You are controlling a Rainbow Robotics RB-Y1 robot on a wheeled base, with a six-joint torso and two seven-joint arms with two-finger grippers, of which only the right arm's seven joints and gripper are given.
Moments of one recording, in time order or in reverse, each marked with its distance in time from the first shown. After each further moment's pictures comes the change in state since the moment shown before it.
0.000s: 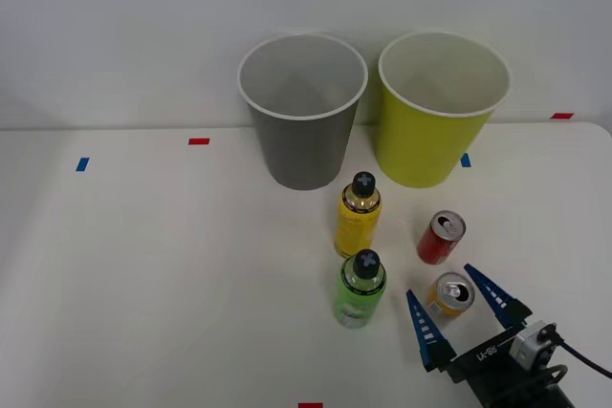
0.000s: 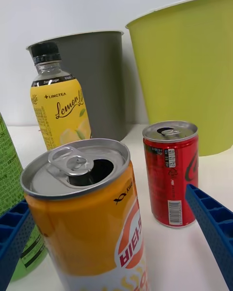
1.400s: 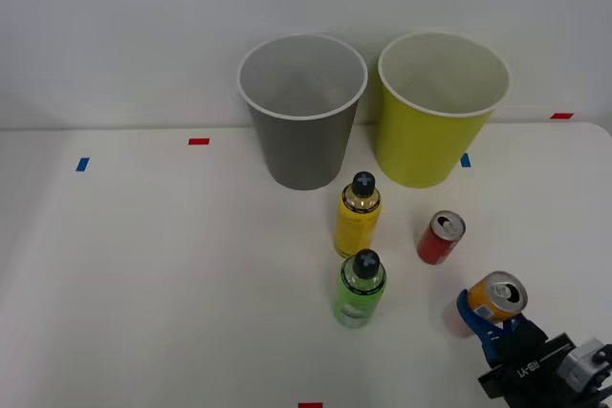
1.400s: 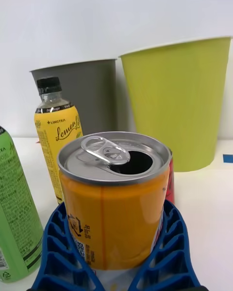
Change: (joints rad) arm 0.111 -0.103 -0.023 -0.132 -0.101 -0.046 0.043
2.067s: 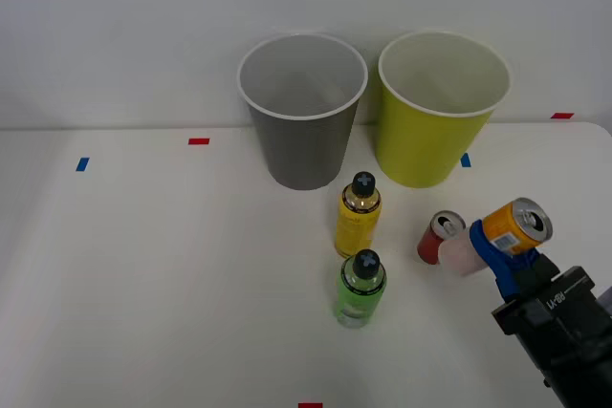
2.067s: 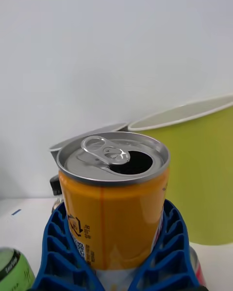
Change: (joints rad) arm -0.067 -0.070 -0.053 -0.226 -0.064 0.097 -0.232
